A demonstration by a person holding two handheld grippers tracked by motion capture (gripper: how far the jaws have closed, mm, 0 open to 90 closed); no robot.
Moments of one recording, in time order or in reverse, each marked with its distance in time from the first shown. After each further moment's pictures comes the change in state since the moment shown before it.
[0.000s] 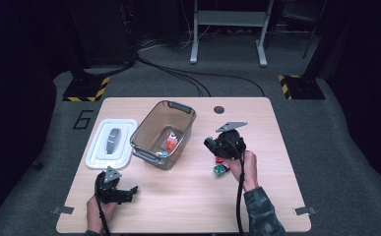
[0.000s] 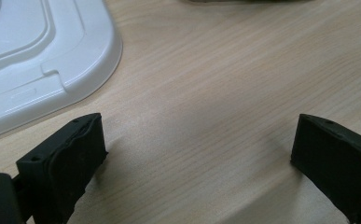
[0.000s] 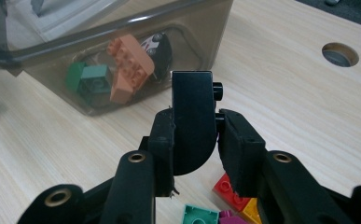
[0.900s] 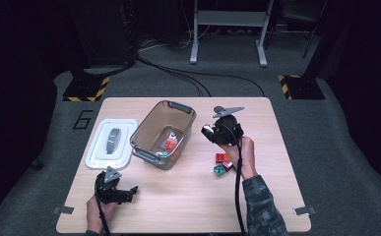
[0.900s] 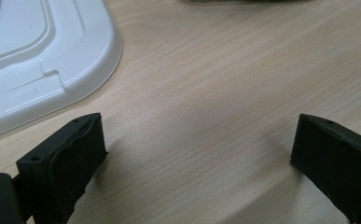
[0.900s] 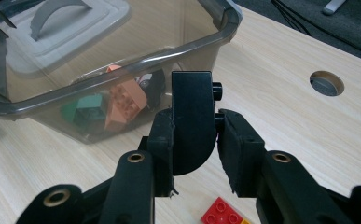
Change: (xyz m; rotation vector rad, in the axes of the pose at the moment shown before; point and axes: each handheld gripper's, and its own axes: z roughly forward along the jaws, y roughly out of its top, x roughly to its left) left arm 0.000 0.000 0.000 0.000 0.000 0.000; right arm -0.009 0.038 0.001 -0.008 0.000 -0.005
